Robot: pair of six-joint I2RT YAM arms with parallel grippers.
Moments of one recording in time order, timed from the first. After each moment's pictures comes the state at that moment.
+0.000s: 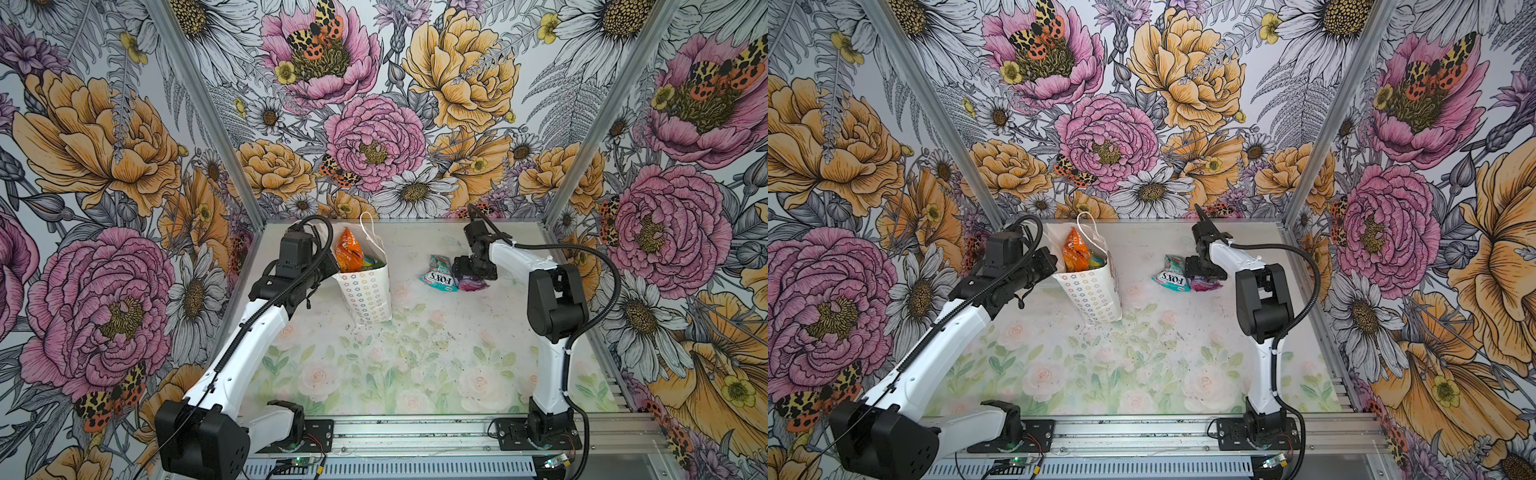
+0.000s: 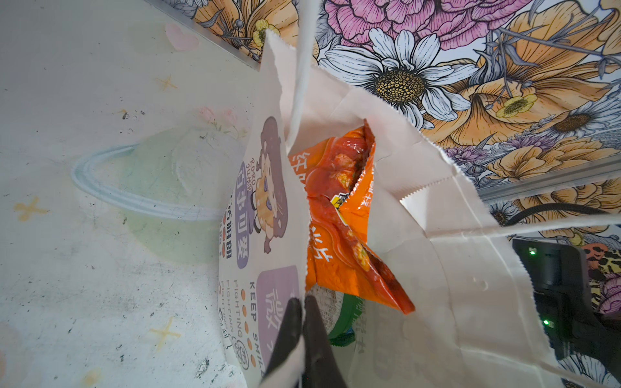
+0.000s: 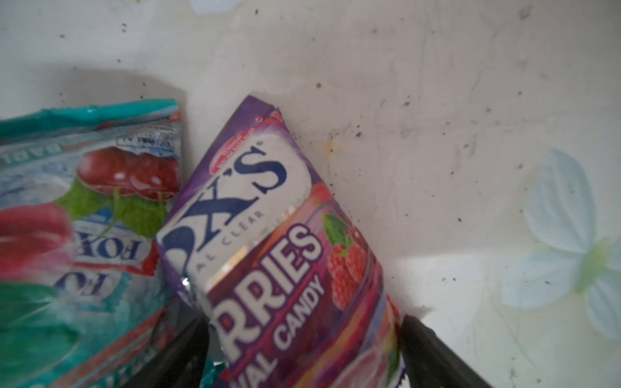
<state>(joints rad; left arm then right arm) -0.22 1.19 1.10 -0.50 0.04 -0.66 0.22 2.10 1.63 -0.82 0.07 0.29</state>
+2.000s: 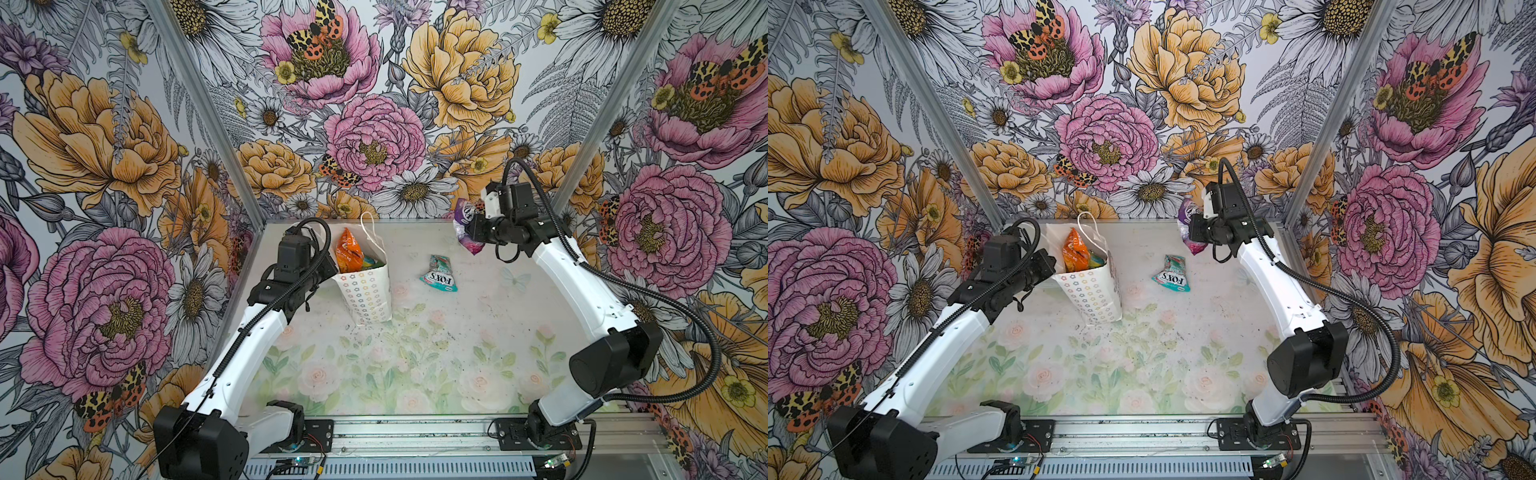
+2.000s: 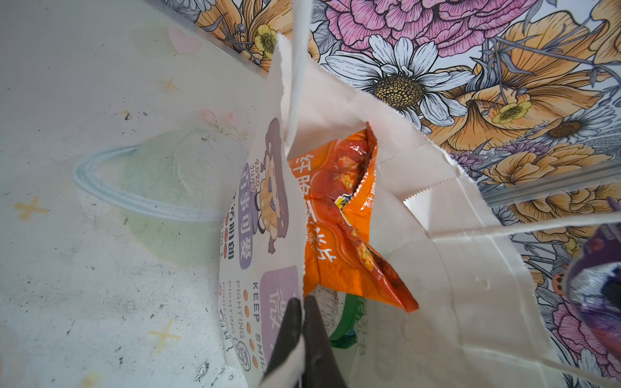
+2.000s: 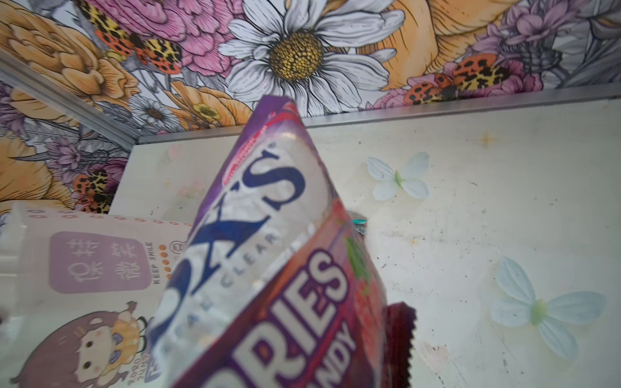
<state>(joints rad) -0.21 1.16 1.06 -0.47 0.04 -0.66 0.29 1.60 1.75 -0.83 -0.16 0.31</state>
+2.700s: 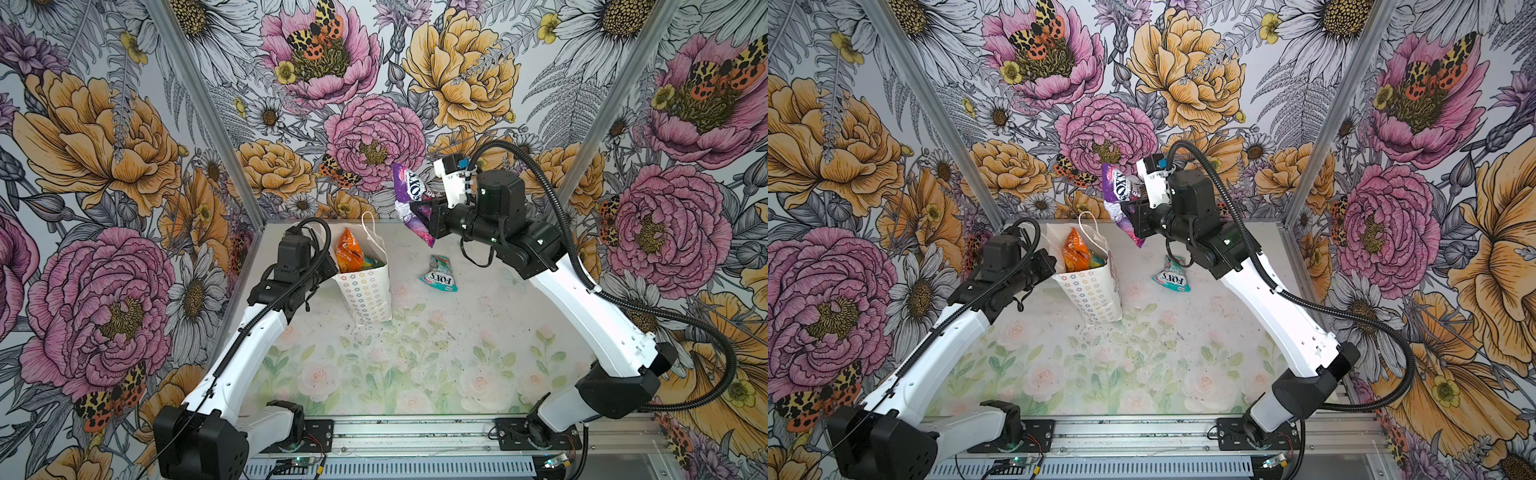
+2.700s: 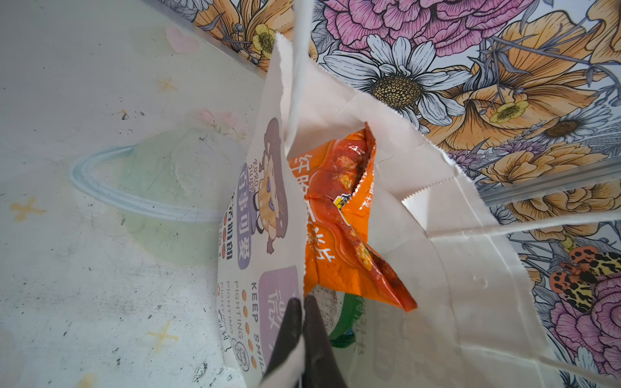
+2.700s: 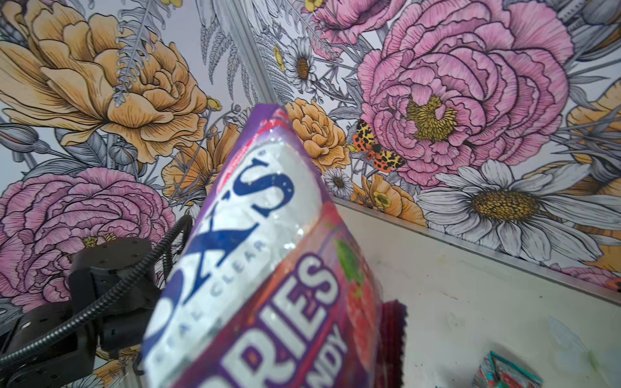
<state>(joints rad) -0.21 1.16 1.06 -0.46 0.05 -0.66 0.69 1.57 1.96 -0.63 -0.18 0.28</state>
